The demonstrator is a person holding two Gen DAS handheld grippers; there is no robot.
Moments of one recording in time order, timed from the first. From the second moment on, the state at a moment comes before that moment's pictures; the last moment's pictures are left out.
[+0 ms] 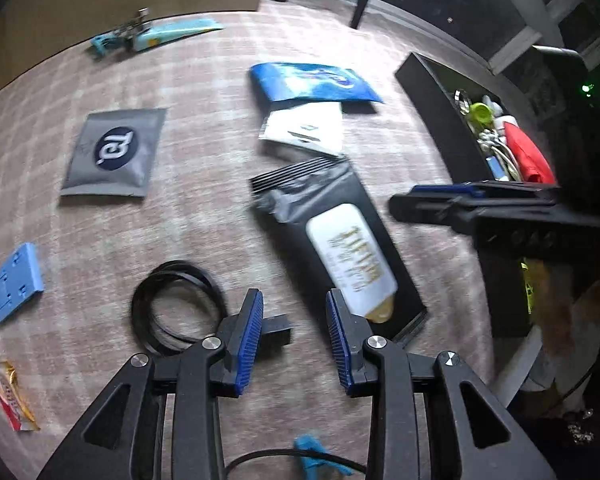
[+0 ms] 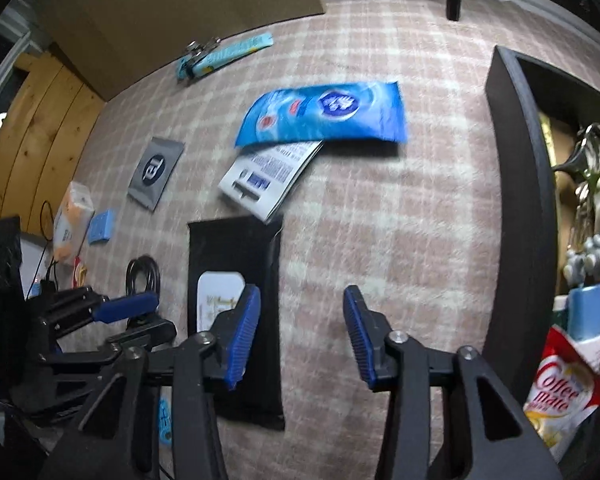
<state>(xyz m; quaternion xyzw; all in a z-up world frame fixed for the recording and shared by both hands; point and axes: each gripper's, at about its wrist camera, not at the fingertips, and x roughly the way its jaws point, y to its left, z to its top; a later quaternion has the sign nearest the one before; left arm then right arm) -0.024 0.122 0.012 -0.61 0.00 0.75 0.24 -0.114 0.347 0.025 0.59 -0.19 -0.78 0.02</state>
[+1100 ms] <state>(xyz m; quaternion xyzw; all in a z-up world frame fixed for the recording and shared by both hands) -0.027 0.249 0.080 -0.56 0.02 0.76 0.33 -0.067 0.390 0.081 0.54 -0.23 -0.81 -0.01</state>
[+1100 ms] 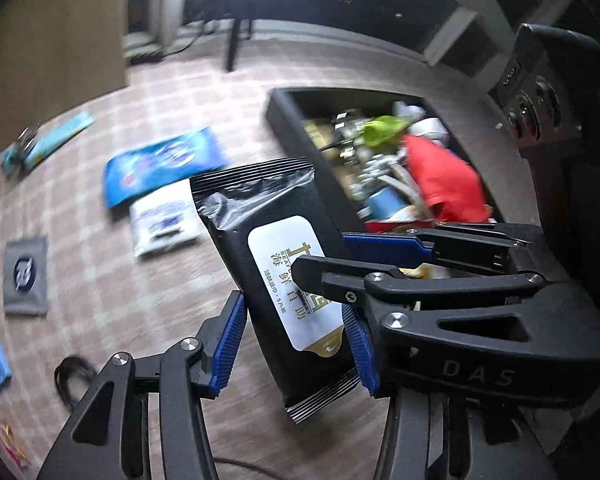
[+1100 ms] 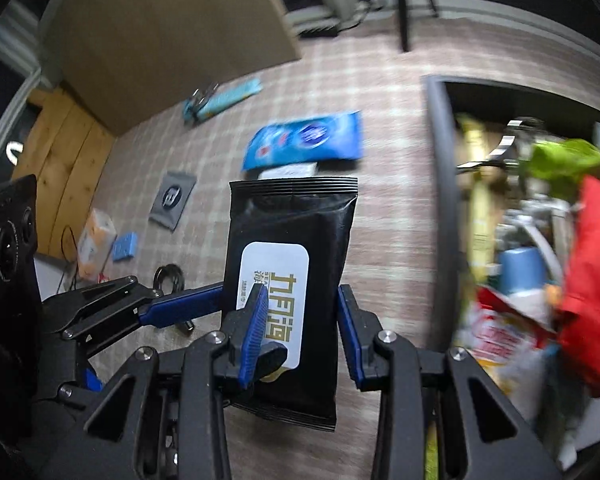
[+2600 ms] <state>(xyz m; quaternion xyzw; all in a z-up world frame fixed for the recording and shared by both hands) -0.063 0.104 0.100 -0.56 0.03 0.81 0.15 -0.066 0.411 0.122 0.52 -0.18 -0.83 -0.02</state>
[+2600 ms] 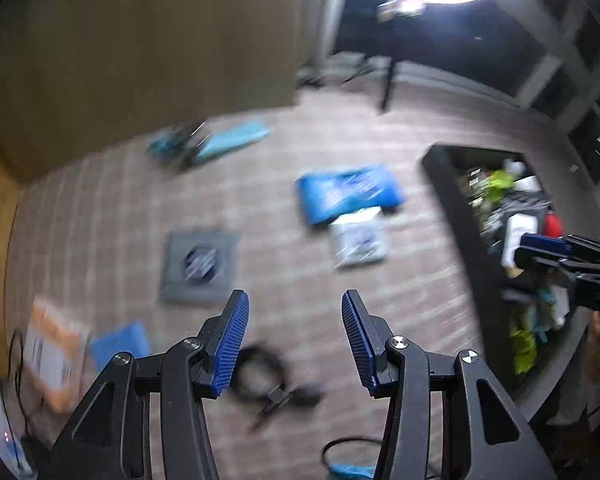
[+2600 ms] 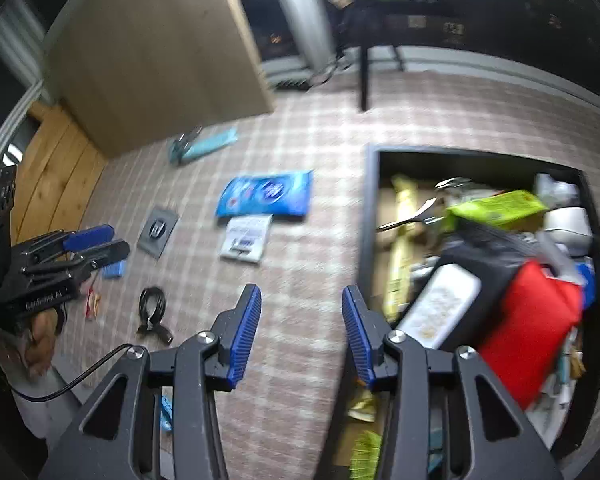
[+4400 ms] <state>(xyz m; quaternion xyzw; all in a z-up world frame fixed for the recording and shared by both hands) 0.128 0.100 0.007 -0.60 -0.03 0.80 0.05 -0.177 0.165 0.018 0.64 0.11 -0.75 0.13</state>
